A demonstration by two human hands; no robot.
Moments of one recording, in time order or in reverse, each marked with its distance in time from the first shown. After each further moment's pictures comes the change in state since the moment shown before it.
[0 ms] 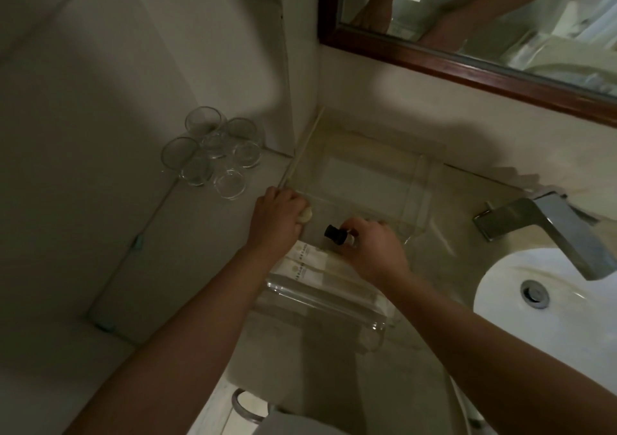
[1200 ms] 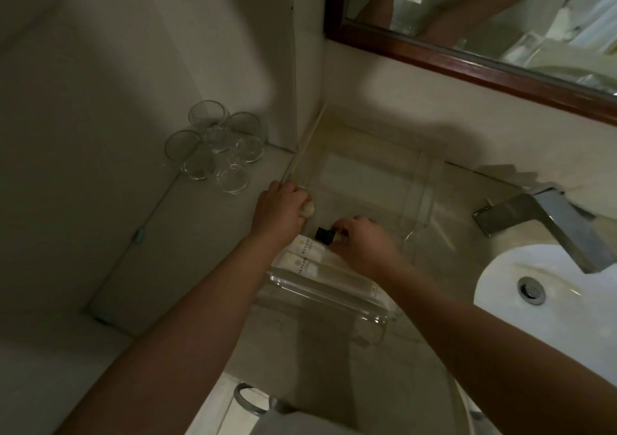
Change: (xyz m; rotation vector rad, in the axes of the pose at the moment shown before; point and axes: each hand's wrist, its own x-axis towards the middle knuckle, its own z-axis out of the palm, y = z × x) left_hand 0.005 0.000 -0.001 -0.031 -0.068 -0.045; right_hand 0.005 -0.012 0.009 -0.055 -0.138 -0.060
